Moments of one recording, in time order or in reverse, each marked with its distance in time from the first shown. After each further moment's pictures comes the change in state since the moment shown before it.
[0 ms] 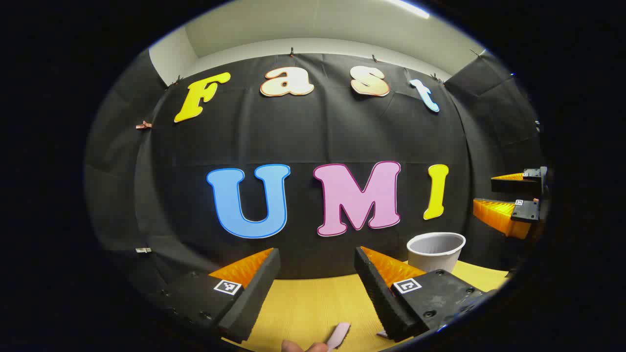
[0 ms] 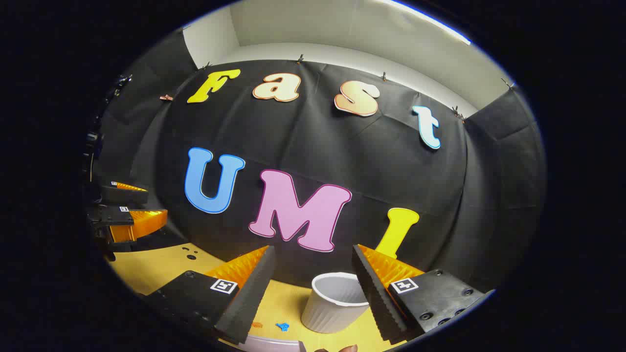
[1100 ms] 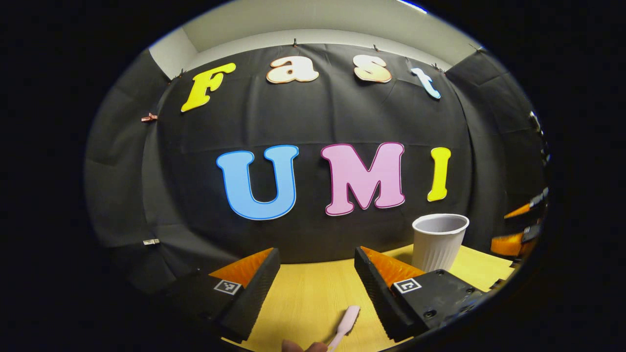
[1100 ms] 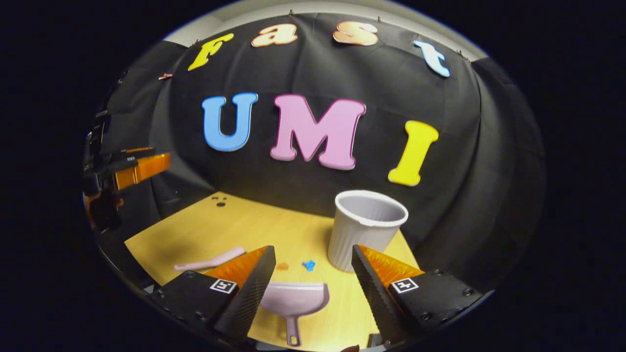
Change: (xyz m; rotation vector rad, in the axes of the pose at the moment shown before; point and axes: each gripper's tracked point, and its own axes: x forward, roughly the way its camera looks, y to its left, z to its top) left arm -0.029 0.017 -0.049 0.012 0.097 0.017; right arm -0.094 0.020 -0.172 0.130 0.517 0.163
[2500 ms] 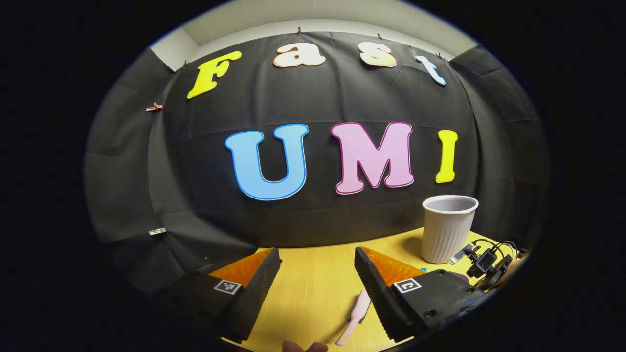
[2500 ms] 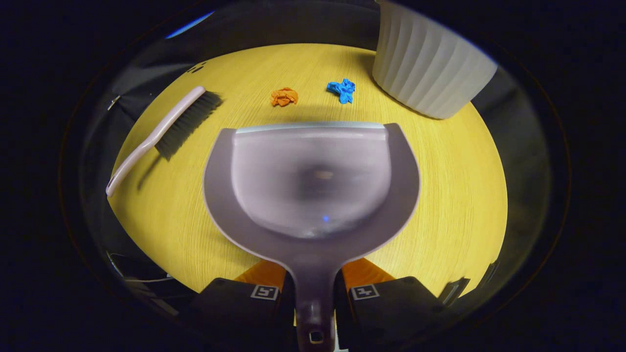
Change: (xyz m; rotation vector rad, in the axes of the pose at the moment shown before) left arm 0.001 0.023 -0.050 0.020 0.093 0.021; right arm 0.104 0.049 -0.284 0.076 0.867 0.080
